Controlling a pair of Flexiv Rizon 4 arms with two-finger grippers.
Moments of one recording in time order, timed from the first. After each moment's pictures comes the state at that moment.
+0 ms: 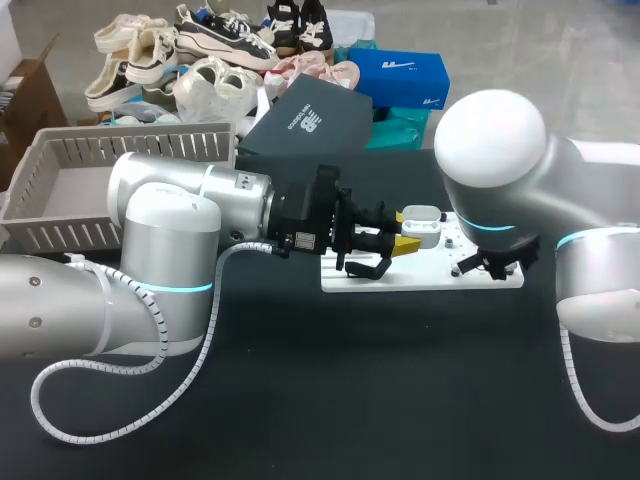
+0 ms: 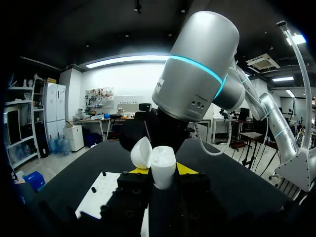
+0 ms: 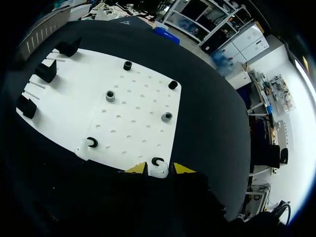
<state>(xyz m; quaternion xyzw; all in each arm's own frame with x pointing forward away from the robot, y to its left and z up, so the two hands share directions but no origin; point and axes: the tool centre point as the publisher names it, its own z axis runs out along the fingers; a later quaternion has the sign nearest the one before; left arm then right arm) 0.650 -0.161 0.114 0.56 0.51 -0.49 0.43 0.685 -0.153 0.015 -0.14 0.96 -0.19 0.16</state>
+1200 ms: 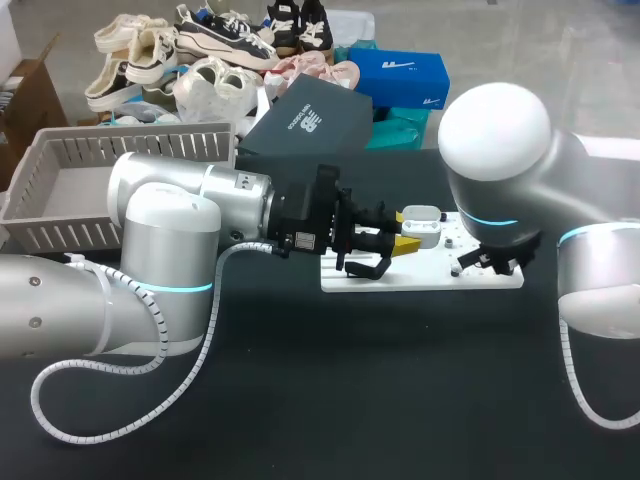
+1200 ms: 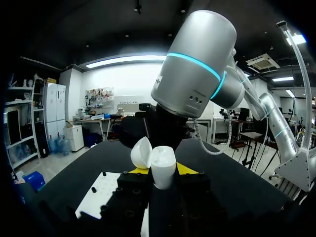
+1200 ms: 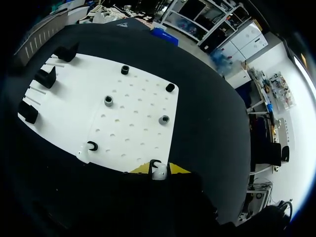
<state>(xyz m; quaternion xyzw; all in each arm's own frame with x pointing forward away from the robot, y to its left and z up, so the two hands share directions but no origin) 0.650 -0.161 0.114 0.56 0.51 -0.49 0.43 0.688 -0.152 0.022 -0.13 0.96 -0.18 0.17</state>
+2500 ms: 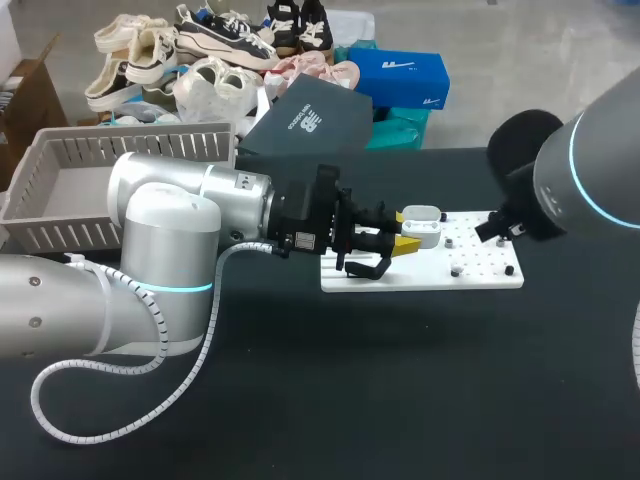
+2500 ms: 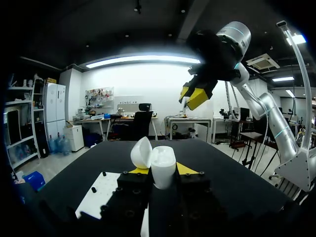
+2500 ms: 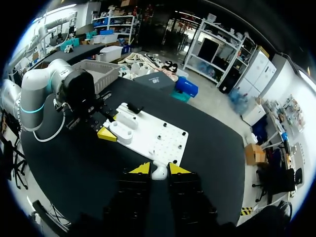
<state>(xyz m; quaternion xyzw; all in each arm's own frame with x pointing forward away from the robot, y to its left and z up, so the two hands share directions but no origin) 0.650 -0.161 0.114 0.56 0.51 -0.49 0.43 0.595 -0.088 0.196 -0.22 0.92 -0.05 0.33</state>
